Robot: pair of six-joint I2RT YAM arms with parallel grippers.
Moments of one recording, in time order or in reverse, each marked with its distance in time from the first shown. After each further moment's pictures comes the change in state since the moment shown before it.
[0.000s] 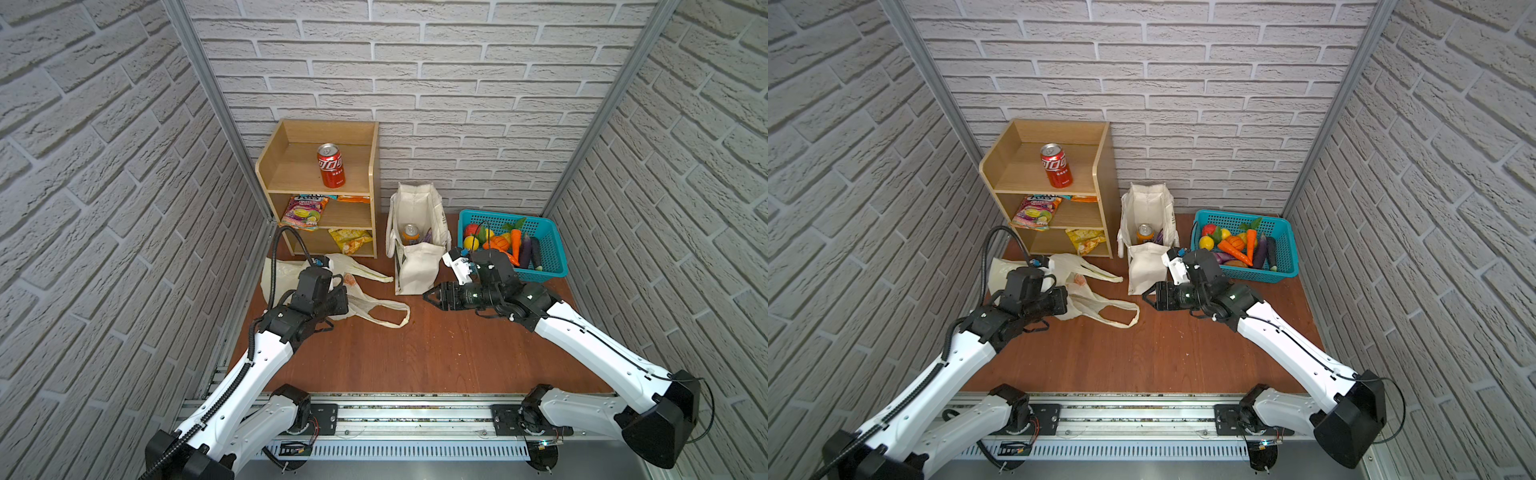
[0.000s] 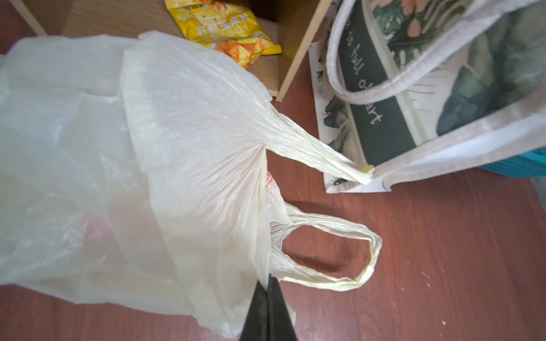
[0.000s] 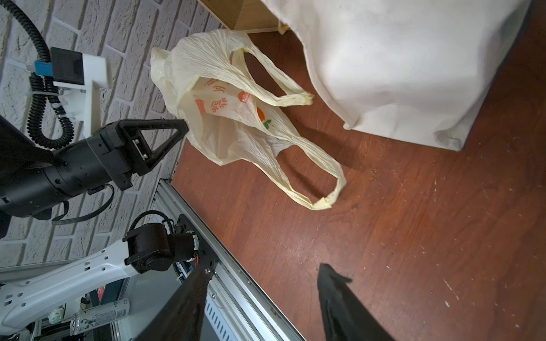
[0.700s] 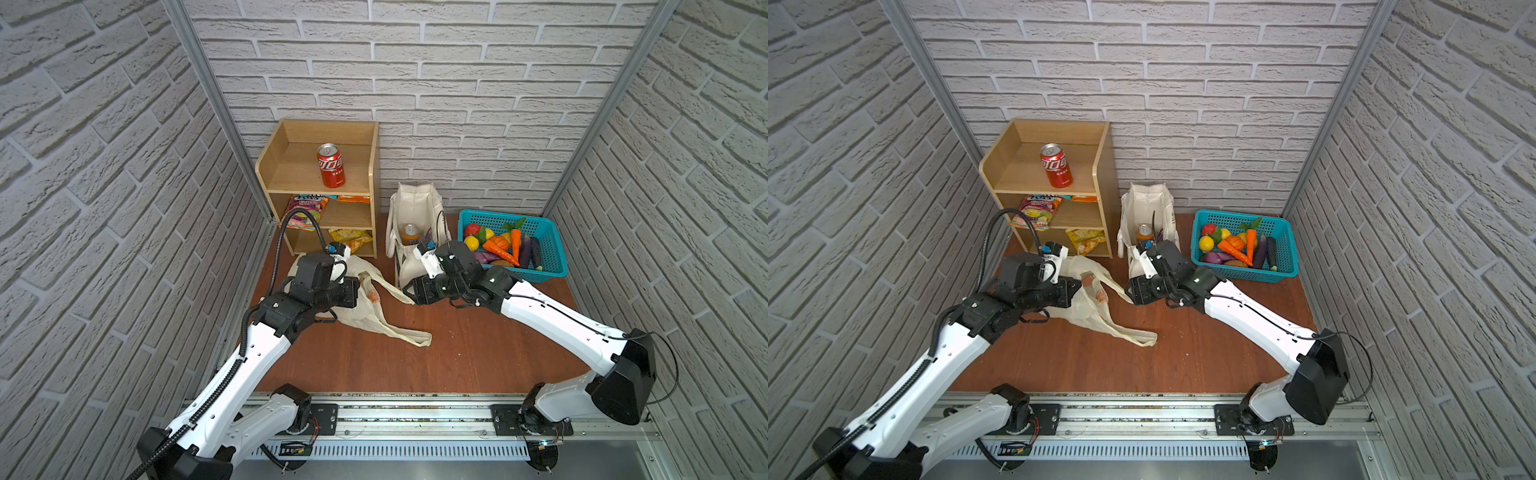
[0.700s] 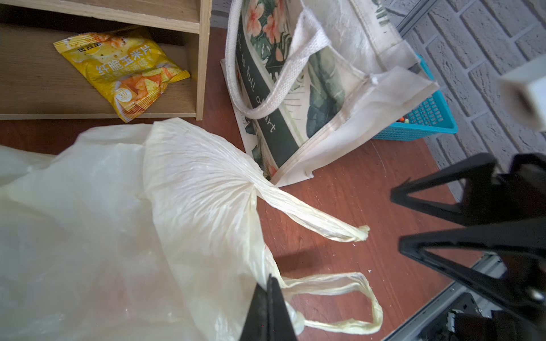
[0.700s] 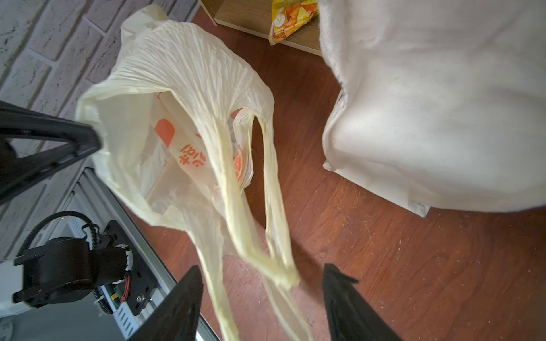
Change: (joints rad) left arm -0.050 0.051 0.215 -0.087 0.190 0.101; right arm 0.121 0.265 0.216 -0.063 0.244 -0.221
